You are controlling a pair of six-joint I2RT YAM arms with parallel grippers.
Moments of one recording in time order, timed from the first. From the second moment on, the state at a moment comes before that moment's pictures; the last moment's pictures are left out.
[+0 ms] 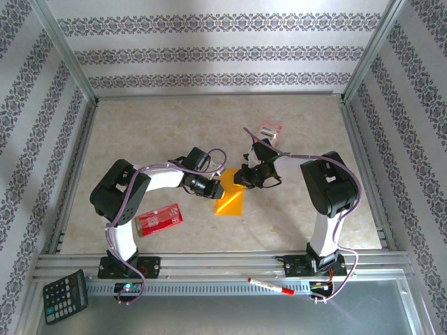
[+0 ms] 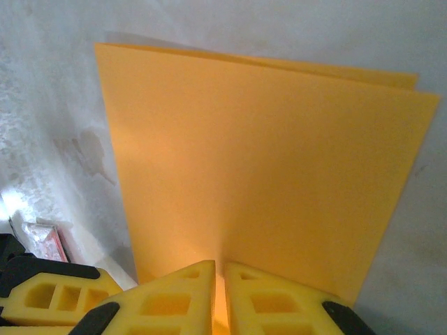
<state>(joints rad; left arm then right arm) -0.55 1.85 0.98 -0.26 0.65 -0.29 0.41 1.88 0.96 -0.23 -0.65 0.63</state>
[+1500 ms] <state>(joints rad) -0.54 1.88 1.01 -0.29 0.63 -0.27 0.41 1.88 0.97 -0.24 -0.65 0.62</state>
